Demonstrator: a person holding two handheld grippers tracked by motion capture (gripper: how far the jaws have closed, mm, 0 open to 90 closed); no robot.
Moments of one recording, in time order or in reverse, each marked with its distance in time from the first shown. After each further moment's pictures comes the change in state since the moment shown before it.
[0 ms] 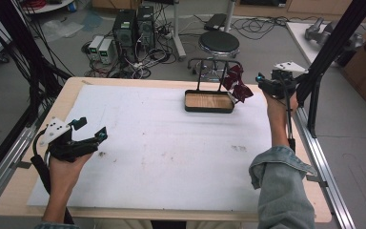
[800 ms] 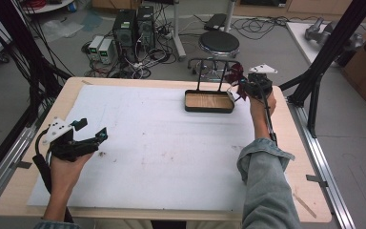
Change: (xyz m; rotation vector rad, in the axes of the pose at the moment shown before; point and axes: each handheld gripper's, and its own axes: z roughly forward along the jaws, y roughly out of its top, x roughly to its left) left arm 0.006 -0.007 0.006 0.030 0.010 -0.006; right arm 0.039 -0.021 0.064 0.059 0.050 -0.113
